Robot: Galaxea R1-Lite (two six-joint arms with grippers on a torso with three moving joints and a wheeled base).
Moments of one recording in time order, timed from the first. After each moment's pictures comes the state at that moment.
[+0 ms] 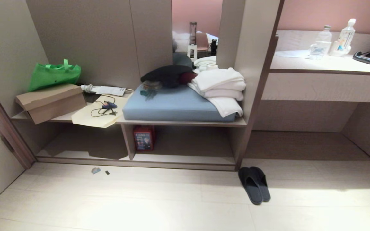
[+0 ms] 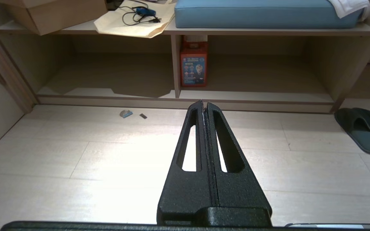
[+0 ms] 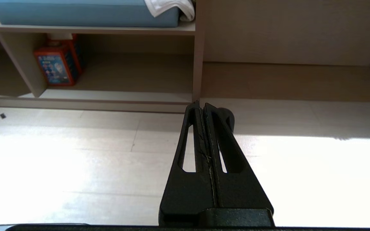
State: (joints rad) left arm 0.00 0.00 0.00 -0.02 0.00 0.00; right arm 0.00 0.00 0.00 0.00 -0.04 0.03
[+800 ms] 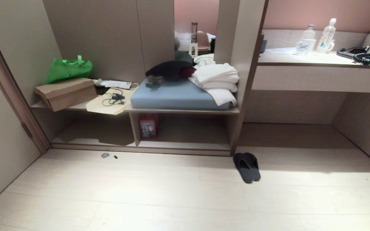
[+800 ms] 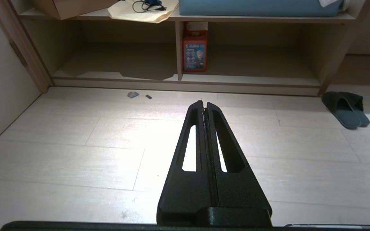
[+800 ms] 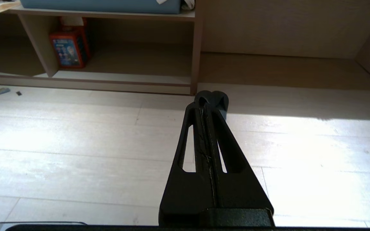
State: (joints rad) left arm 0.00 0.00 0.00 -0.02 0.00 -0.01; right arm 0.00 0.00 0.00 0.00 -0.03 0.01
